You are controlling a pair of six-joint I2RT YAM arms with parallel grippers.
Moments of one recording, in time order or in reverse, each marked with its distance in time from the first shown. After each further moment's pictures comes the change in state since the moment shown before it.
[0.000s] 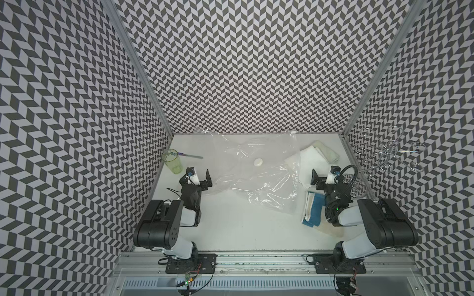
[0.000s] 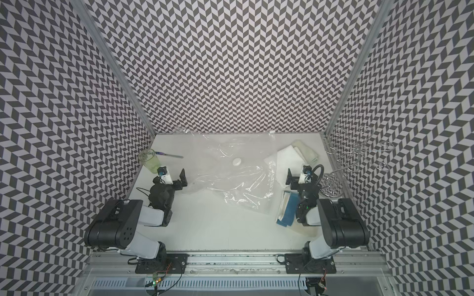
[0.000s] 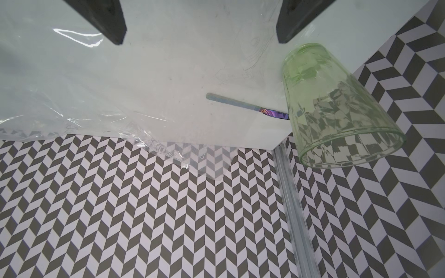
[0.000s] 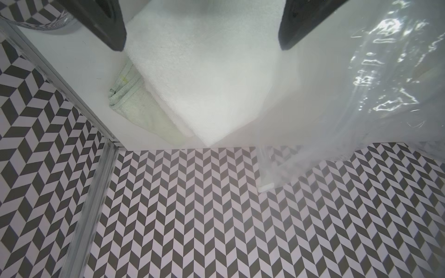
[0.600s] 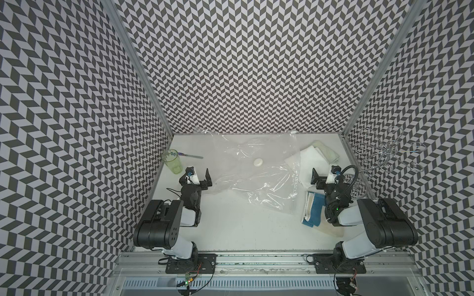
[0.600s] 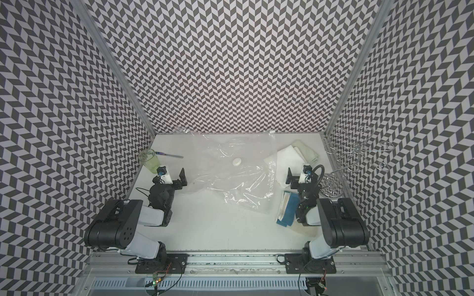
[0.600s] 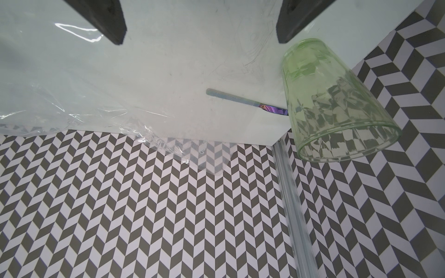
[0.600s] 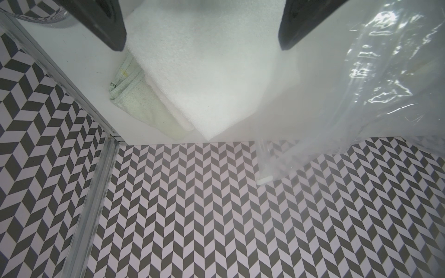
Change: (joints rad) left arm 0.000 0.000 0.000 0.016 0.000 0.001; right arm 0.000 0.005 0.001 0.027 0.000 0.000
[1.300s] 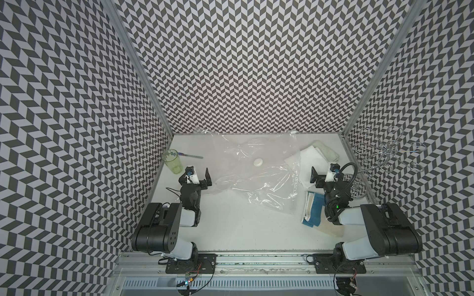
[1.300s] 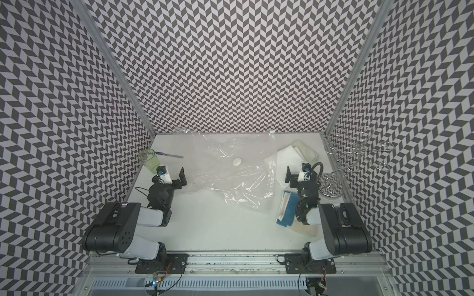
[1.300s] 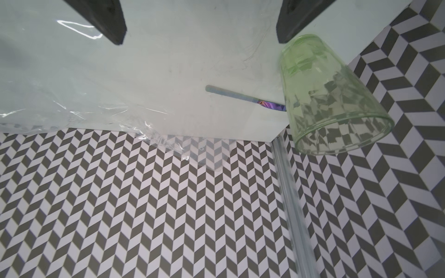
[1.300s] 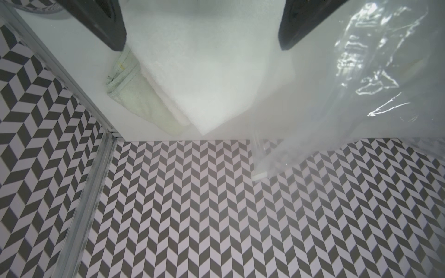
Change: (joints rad) left arm -0.029 -0.088 0.018 -0.092 -0.023 0.018; right arm 0.035 -0.112 0.060 -0.169 0.038 -0.006
